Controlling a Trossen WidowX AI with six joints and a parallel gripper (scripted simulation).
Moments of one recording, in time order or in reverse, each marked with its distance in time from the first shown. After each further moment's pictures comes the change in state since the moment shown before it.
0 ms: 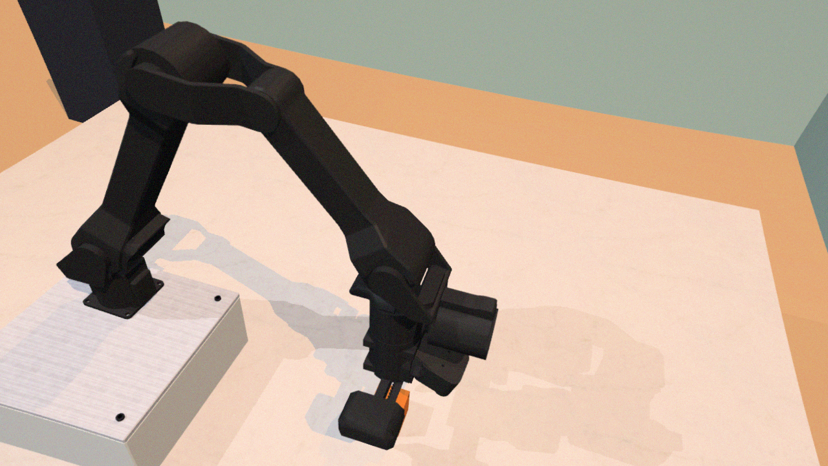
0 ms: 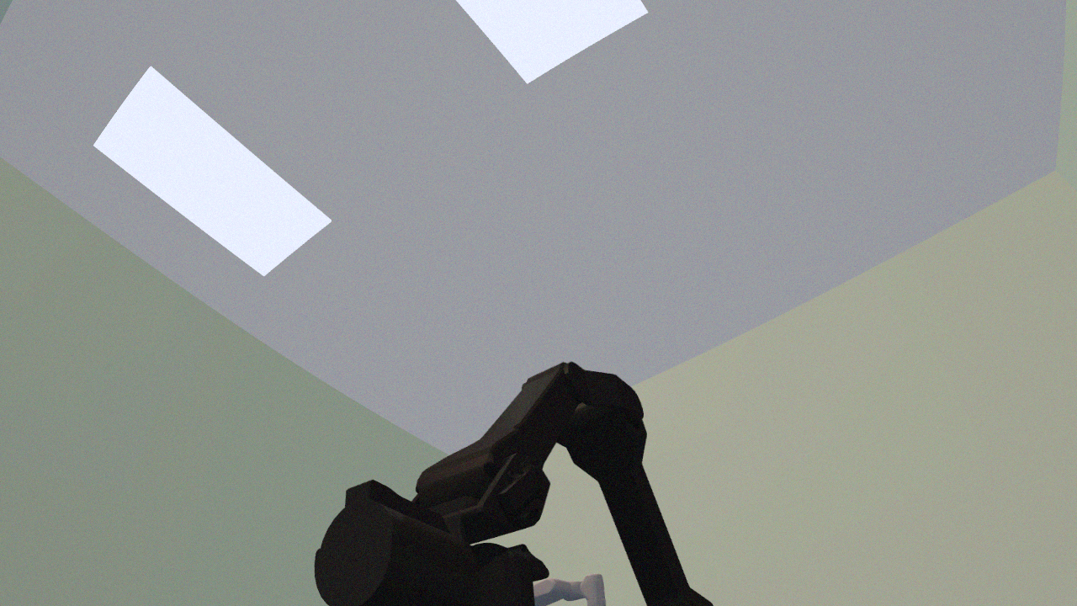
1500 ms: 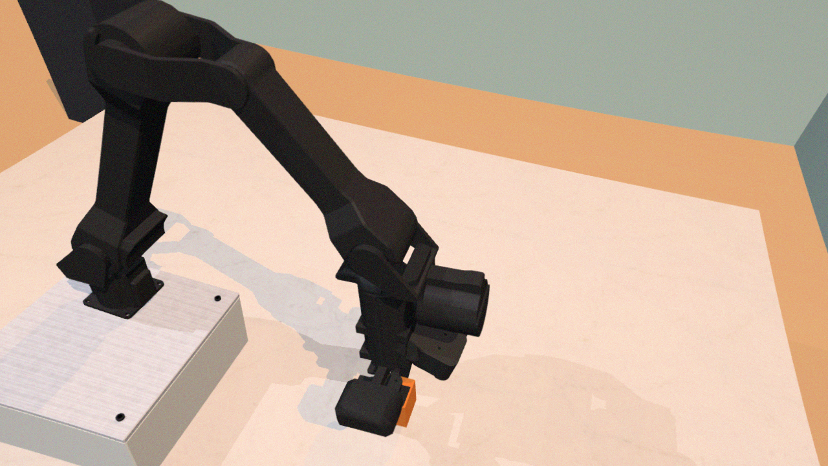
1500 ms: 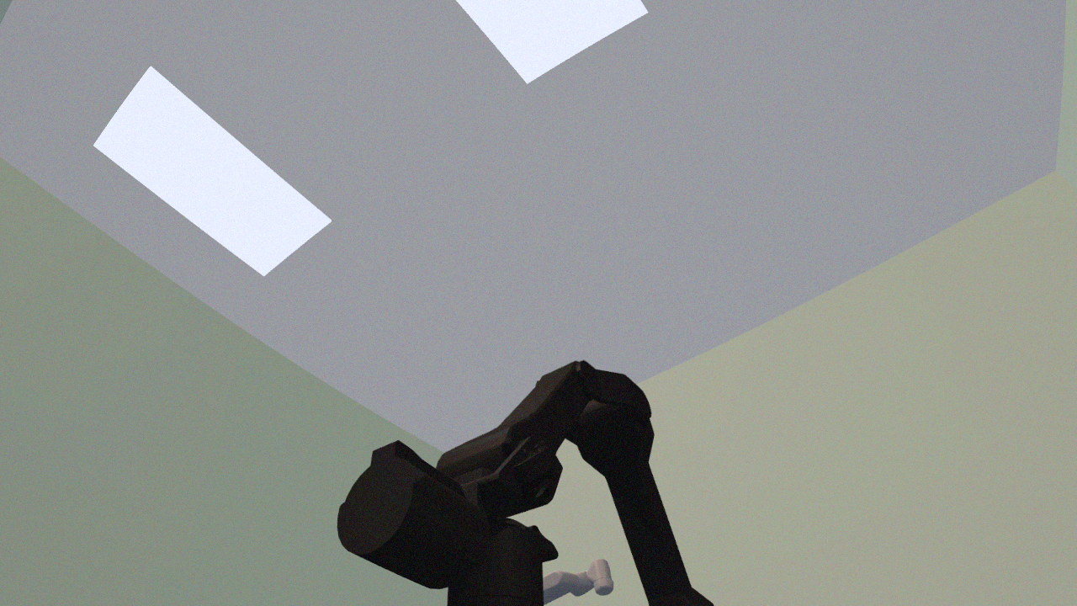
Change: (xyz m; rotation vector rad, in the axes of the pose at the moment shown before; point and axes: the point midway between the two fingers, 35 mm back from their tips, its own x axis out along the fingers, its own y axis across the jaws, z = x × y) arm -0.022 0.000 0.002 0.001 -0.097 0.002
